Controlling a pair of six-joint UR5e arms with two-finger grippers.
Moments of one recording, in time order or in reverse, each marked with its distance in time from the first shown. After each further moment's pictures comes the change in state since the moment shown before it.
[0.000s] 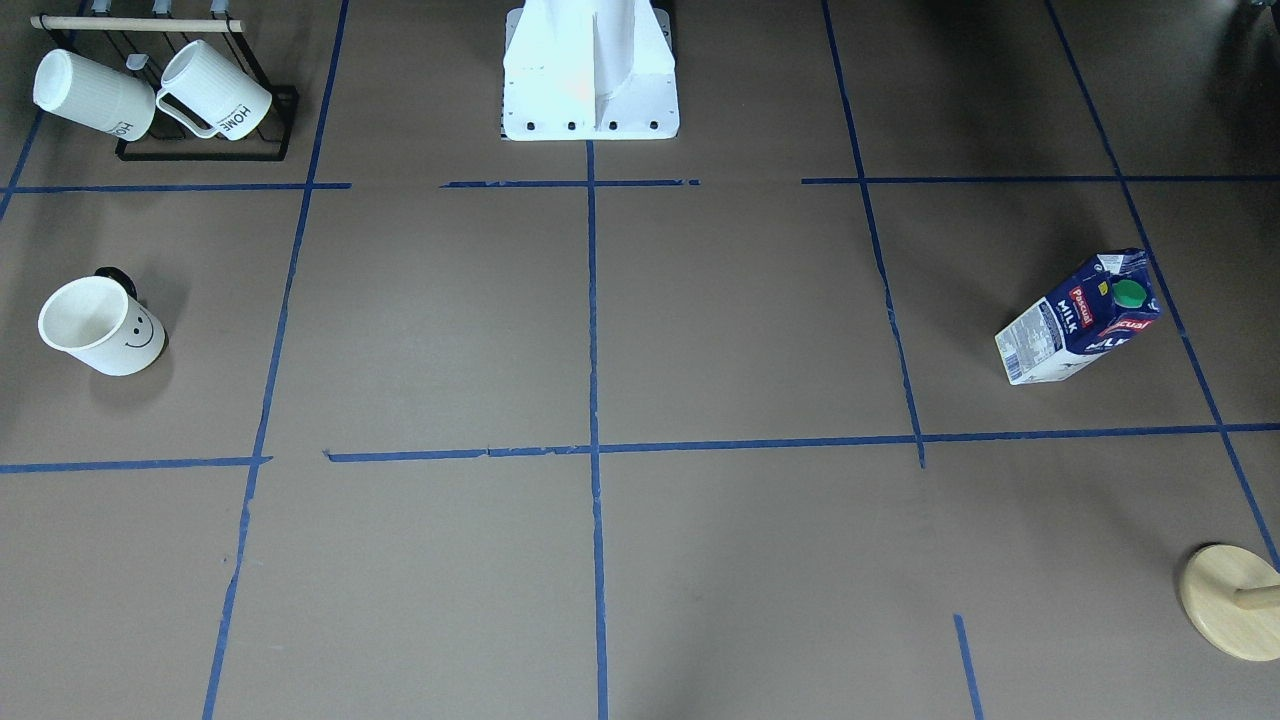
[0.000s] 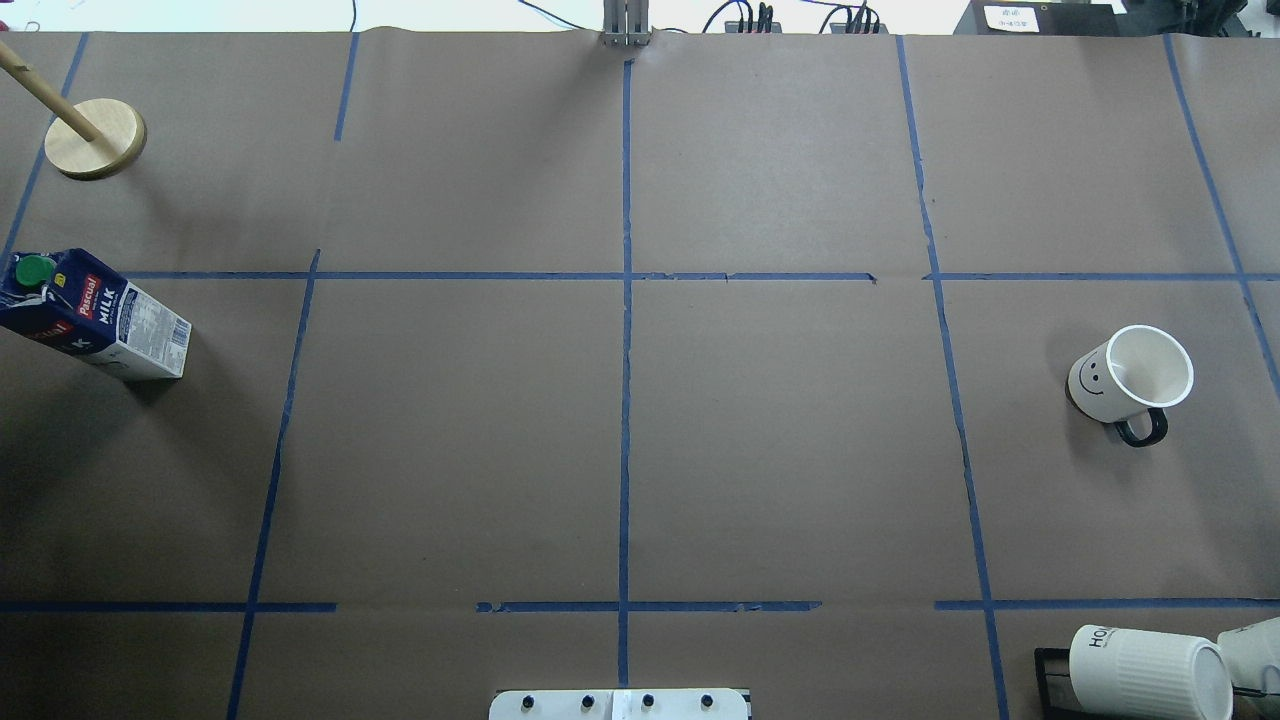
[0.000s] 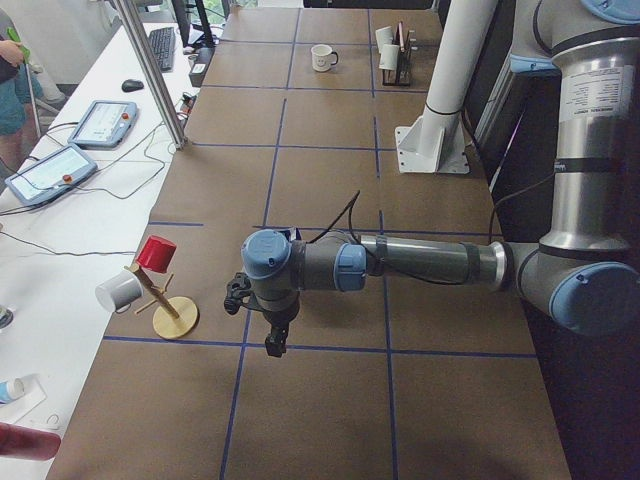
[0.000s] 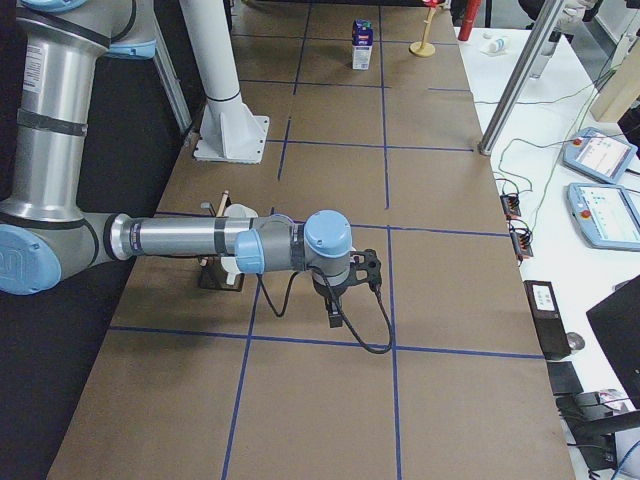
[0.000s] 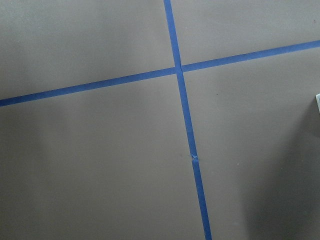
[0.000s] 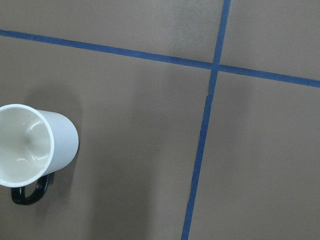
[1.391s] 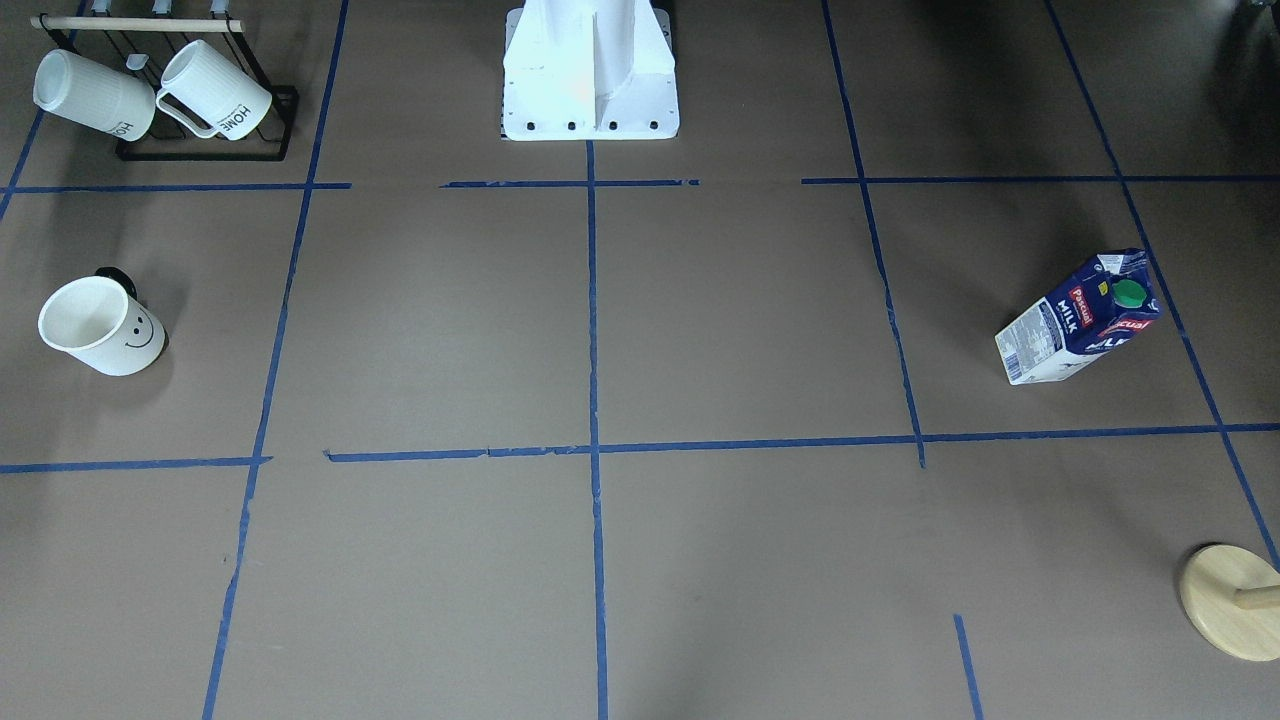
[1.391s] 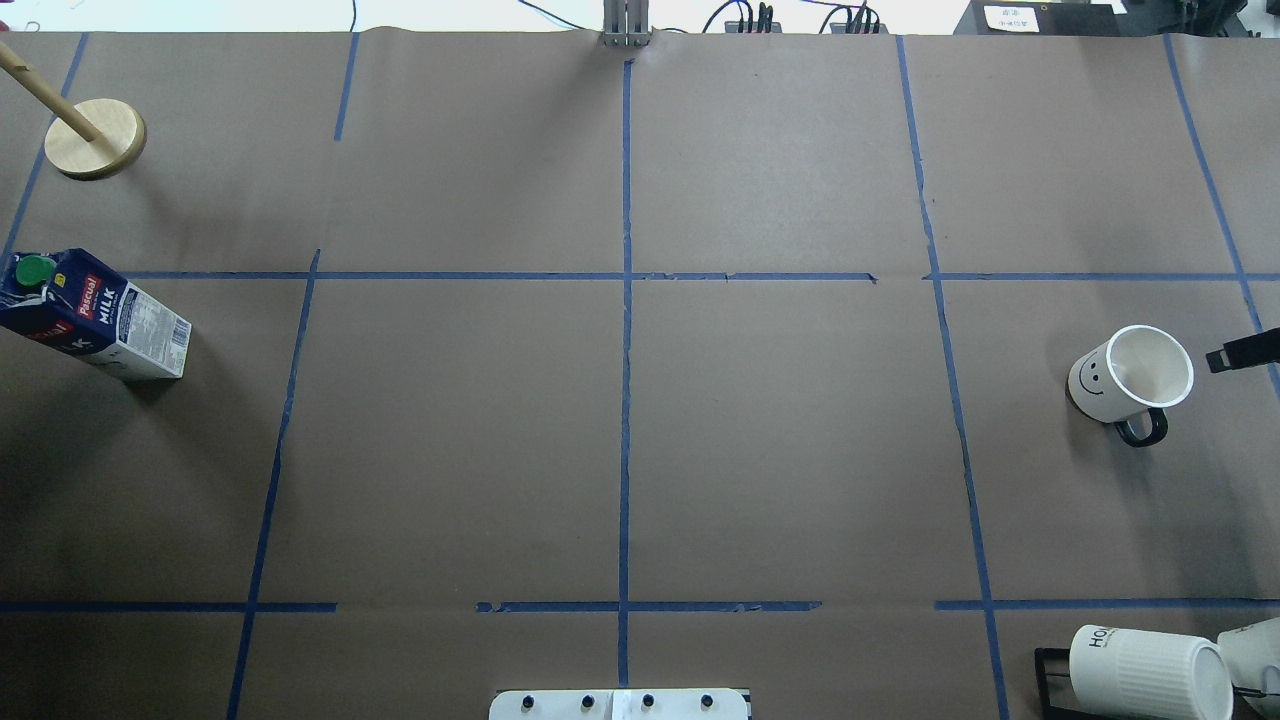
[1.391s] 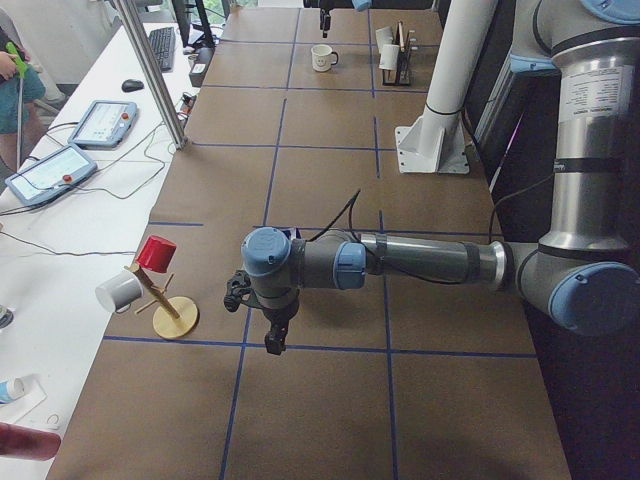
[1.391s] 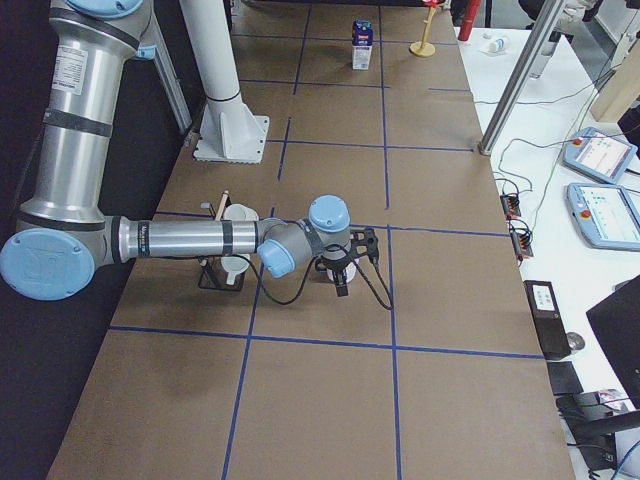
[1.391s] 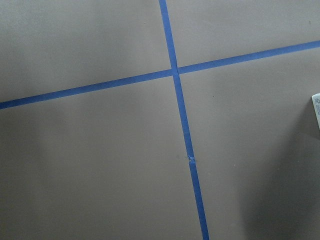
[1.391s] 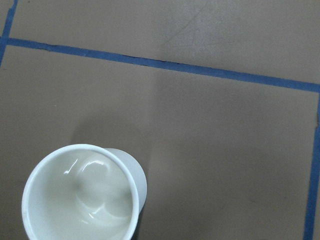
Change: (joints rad) left arm 0.005 -0.001 -0.005 0.000 -0.001 -0.001; right arm -0.363 0.002 -0.081 0.526 -0.136 0.564
